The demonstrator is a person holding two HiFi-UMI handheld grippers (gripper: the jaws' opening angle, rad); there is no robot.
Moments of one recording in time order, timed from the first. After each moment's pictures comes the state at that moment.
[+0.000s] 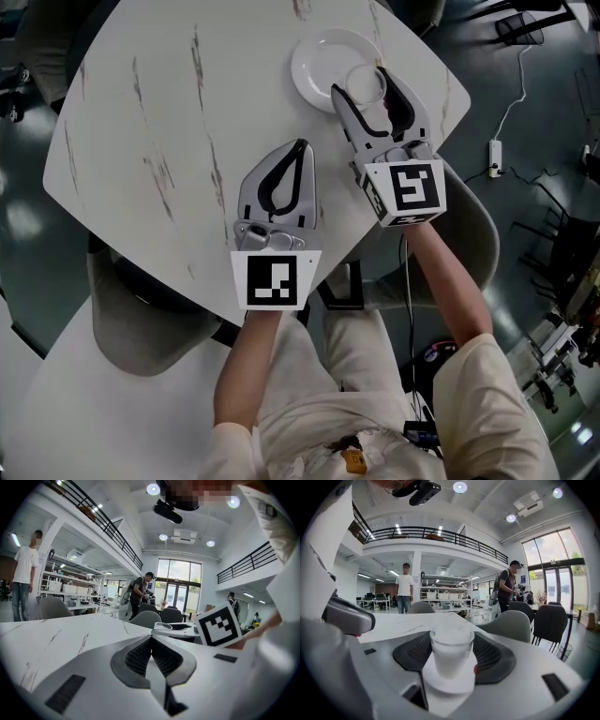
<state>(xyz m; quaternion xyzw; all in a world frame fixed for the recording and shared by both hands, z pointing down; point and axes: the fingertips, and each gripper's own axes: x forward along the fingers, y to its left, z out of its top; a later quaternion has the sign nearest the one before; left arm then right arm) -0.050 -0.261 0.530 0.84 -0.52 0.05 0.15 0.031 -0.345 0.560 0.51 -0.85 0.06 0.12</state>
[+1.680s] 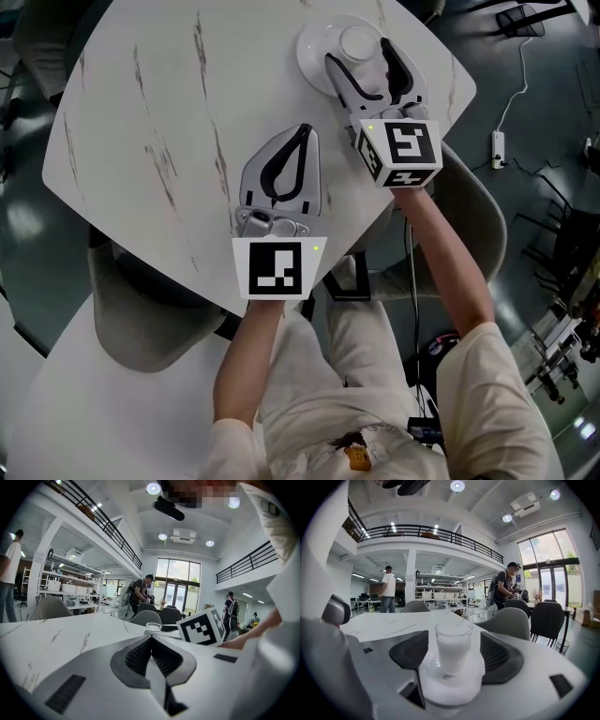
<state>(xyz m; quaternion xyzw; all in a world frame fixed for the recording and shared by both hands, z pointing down) -0.055 -0.257 0.530 0.84 -0.52 0.06 0.15 0.027 -0.370 0.581 0.53 -0.83 0.07 0.12</state>
